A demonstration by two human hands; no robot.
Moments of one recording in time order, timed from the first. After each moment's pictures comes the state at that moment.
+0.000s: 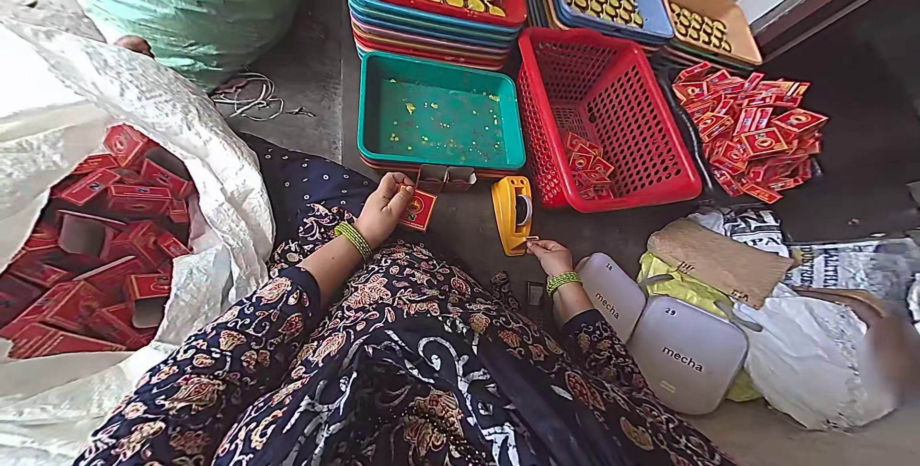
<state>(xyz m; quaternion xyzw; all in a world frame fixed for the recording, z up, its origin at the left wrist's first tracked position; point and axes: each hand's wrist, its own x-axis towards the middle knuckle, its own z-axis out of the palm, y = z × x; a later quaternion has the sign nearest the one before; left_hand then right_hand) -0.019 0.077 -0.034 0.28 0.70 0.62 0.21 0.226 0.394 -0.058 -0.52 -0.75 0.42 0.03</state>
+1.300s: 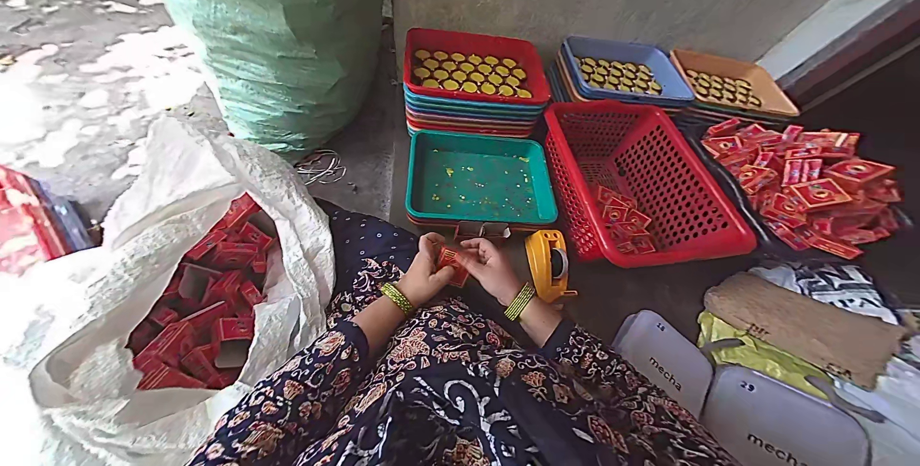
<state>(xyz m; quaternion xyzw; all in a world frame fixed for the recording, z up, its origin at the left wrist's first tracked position) -0.015 0.066 -0.037 0.34 0.69 0.60 0.20 0.070 0.238 -0.004 -0.14 -0.78 0.61 0.05</state>
